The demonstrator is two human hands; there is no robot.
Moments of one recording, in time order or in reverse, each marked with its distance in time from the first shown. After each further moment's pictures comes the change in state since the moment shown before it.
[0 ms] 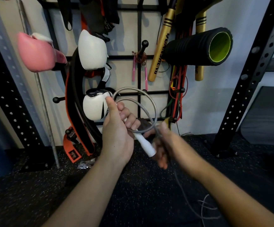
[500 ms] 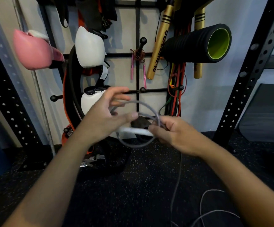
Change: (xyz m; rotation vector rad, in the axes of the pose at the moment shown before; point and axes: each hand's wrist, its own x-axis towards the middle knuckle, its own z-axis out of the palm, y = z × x) left_hand 0.022 0.058 -0.029 1.238 -0.408 0.193; right_hand 0.012 -0.025 -0.024 -0.458 -0.031 -0.087
